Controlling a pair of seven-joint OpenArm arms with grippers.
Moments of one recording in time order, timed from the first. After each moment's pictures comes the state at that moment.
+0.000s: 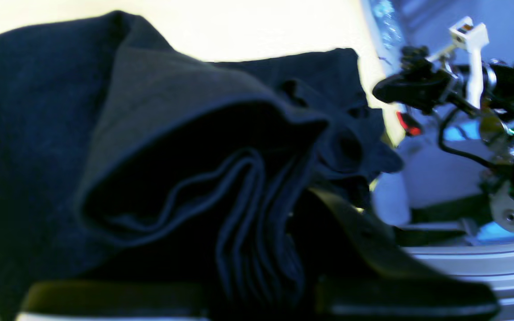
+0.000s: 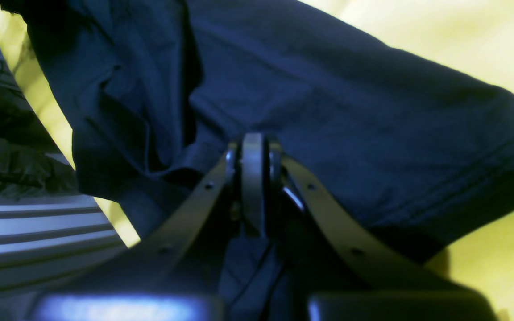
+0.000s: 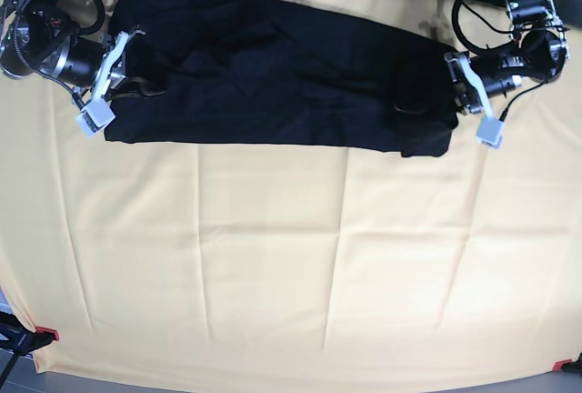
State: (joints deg) left arm 13.1 -18.8 -23.0 94.7 -87.2 -40.7 79.4; right arm -20.5 23.5 19.7 109.9 63.3 40.9 -71.0
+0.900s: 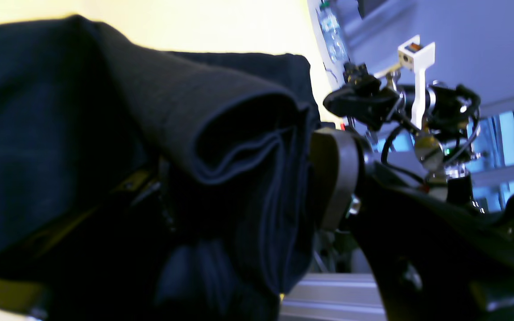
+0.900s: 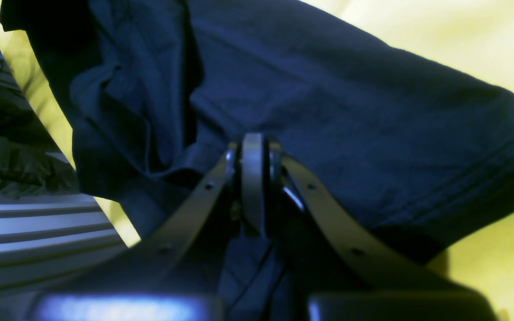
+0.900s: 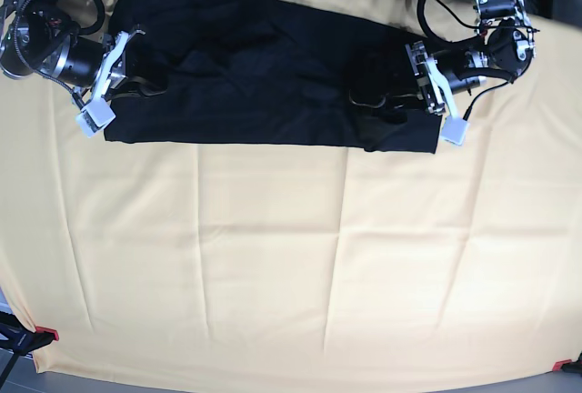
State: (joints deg) left arm 13.1 -14.0 -15.8 94.7 -87.4 -34.1 76.5; right arm -20.5 23.5 19.7 109.9 63.3 40.9 -71.0
